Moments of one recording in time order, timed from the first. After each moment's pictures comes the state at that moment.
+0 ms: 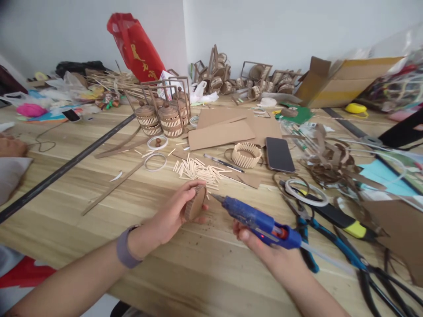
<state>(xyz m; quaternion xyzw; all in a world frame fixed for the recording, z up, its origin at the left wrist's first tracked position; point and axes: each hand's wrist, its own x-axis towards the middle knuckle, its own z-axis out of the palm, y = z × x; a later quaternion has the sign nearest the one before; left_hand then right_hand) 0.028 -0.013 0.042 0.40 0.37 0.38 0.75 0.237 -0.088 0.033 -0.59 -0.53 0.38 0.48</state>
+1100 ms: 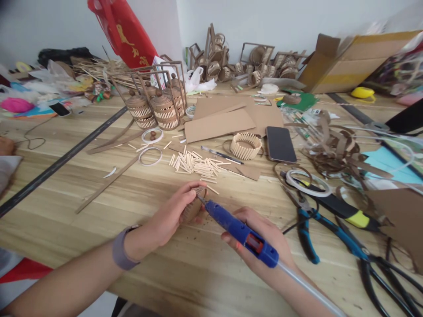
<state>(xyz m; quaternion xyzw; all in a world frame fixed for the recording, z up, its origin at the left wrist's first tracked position) 0.030 -0.021 0.026 0.41 0.37 0.35 0.75 0.230 -0.090 0.032 -0.57 -0.69 0.23 0.39</state>
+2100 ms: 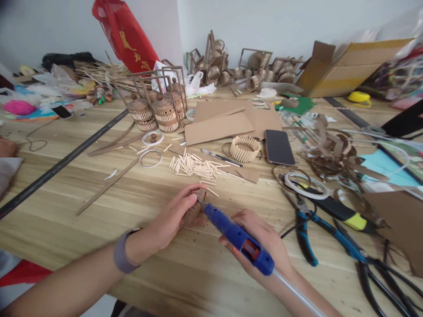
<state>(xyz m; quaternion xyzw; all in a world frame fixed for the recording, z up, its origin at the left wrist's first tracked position) 0.031 -0.024 0.030 0.42 0.39 0.35 0.74 0.235 -0.088 0.026 -0.53 -0.75 0.16 0.36</state>
